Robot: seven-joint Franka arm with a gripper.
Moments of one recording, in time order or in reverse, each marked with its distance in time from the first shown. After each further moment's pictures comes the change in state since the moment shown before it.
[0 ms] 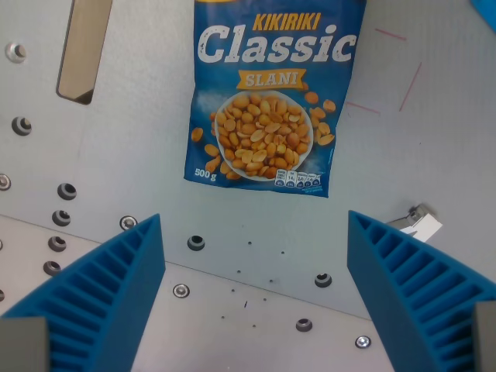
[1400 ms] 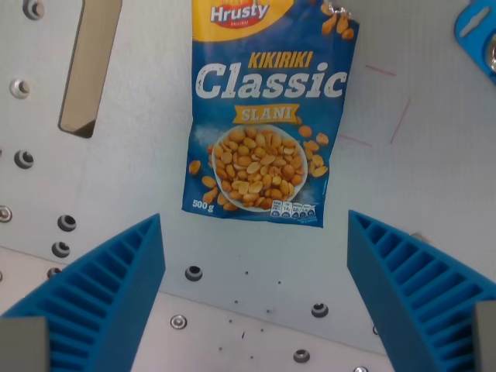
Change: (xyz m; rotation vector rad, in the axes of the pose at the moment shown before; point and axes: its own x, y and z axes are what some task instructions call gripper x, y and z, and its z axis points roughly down) arm 0.012 0.002 -0.004 -0.009 0.062 0.003
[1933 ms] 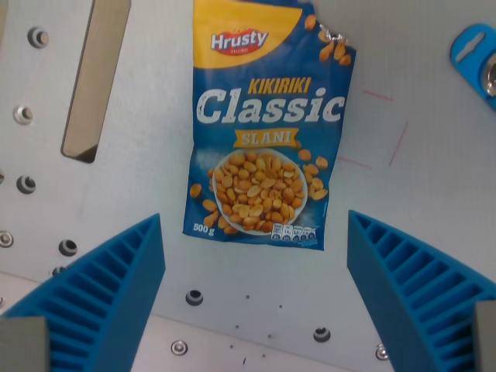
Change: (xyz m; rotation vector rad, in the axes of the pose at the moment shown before) arm 0.005 0.000 0.001 -0.004 0.050 0.006
